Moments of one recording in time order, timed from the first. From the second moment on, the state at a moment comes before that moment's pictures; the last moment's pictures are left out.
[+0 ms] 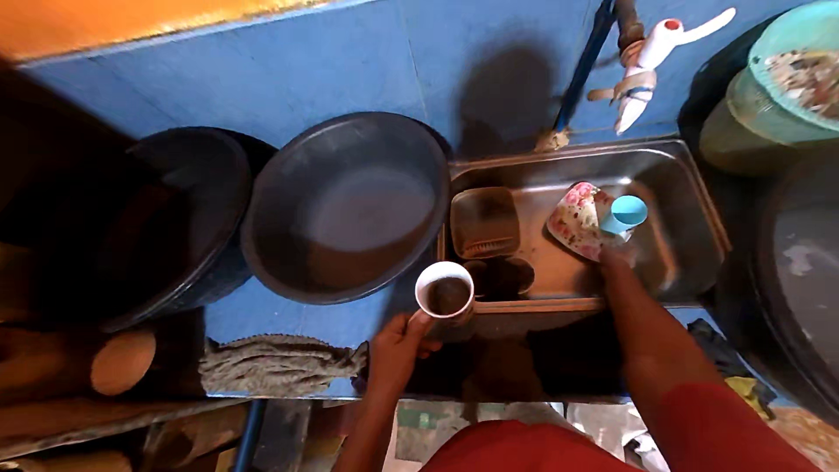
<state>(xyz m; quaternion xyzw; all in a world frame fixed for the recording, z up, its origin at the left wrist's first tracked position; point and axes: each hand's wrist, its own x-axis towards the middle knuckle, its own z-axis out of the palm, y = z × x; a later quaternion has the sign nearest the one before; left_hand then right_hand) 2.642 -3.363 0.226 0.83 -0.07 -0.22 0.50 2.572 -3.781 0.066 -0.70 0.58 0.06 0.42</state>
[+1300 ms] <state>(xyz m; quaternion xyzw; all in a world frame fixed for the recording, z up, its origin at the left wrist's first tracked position) 2.720 -3.750 0.168 0.84 -0.48 -0.21 0.13 2.537 -3.825 0.080 -0.71 0.55 0.02 0.43</state>
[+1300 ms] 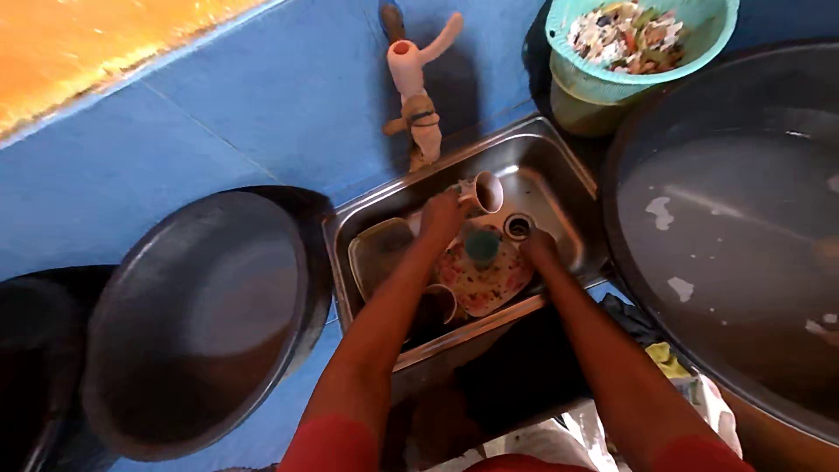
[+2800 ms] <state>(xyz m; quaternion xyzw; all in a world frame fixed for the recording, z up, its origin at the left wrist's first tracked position) 2.743 -3.723 0.134 0.89 -0.22 -0.22 0.34 2.550 -3.872 0.098 -0.49 0.56 -0.25 0.62</state>
